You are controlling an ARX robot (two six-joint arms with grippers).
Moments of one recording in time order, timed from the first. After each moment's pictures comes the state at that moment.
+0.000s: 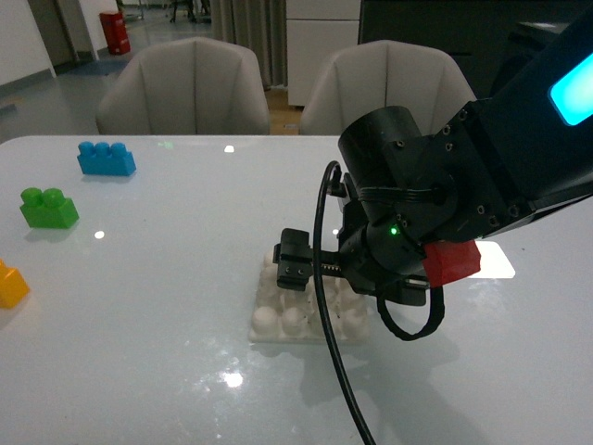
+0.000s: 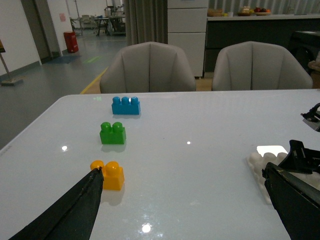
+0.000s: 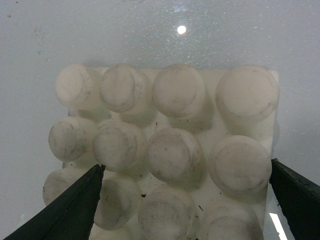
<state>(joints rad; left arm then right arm) 0.00 0.01 0.01 0.00 0.00 0.00 0.42 2.31 1.40 -0.01 -0.07 0.44</state>
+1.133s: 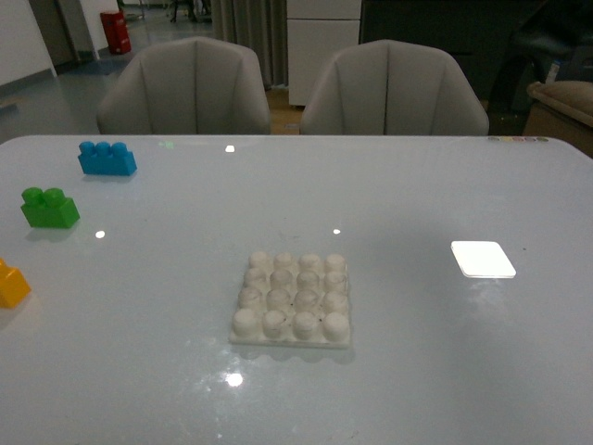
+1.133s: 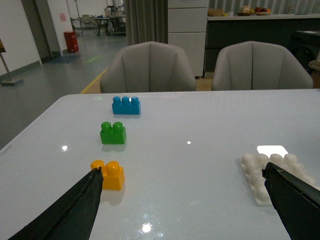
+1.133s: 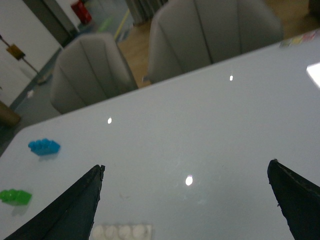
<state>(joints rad) 0.00 0.01 0.01 0.00 0.00 0.00 0.05 1.58 0.92 0.37 -0.12 0.39</state>
